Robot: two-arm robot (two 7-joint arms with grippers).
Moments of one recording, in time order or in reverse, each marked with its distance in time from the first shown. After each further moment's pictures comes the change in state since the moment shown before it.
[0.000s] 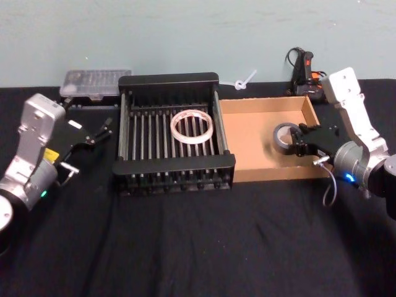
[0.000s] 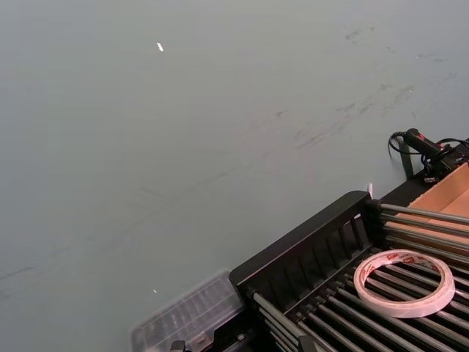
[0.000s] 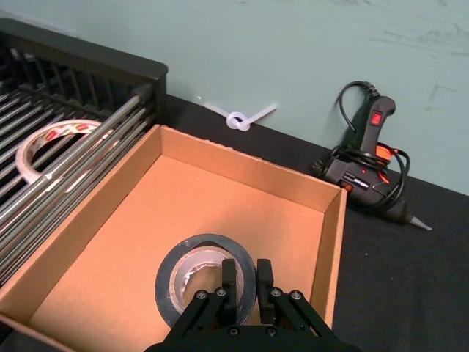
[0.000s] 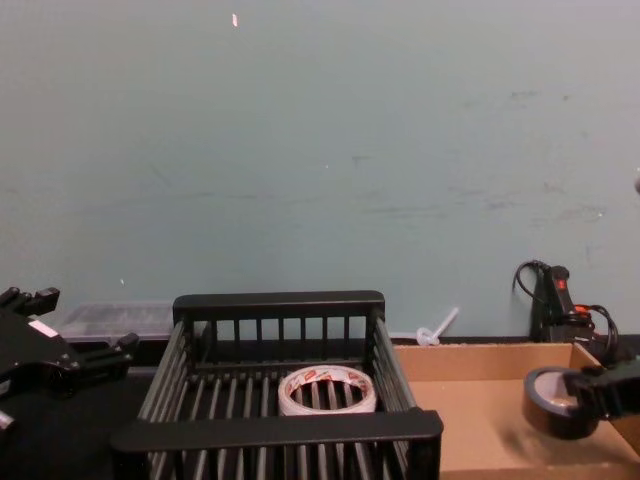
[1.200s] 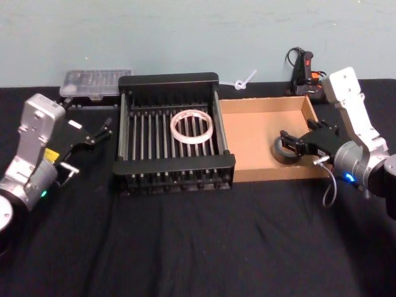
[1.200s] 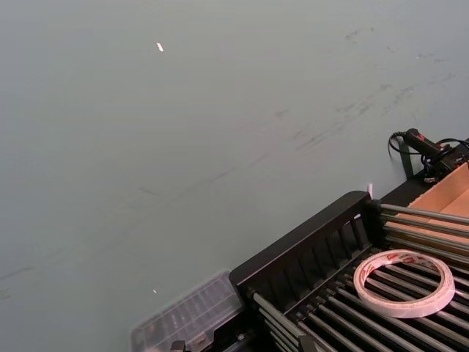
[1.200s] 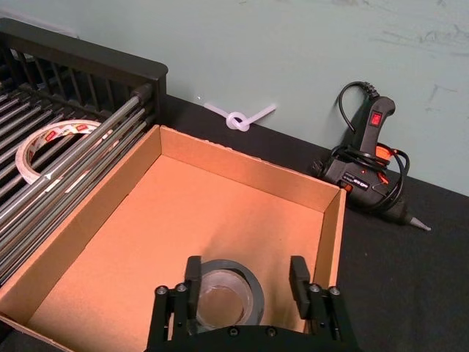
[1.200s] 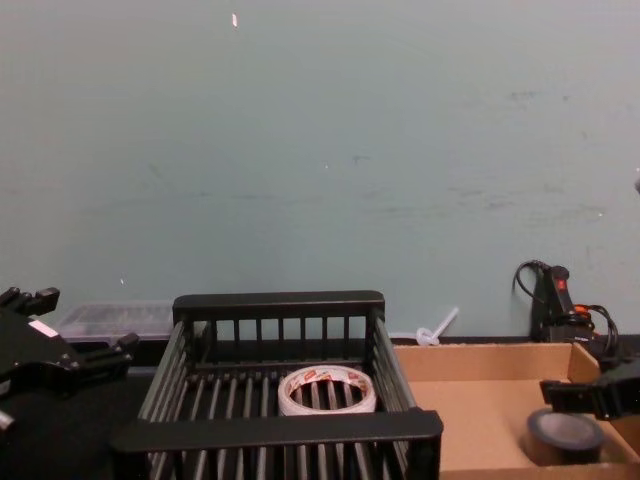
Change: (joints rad) left arm 0.000 0.000 0.000 0.000 0.000 0.000 0.000; right arm -0.001 0.001 -0.002 -0.001 -0.001 0.000 0.000
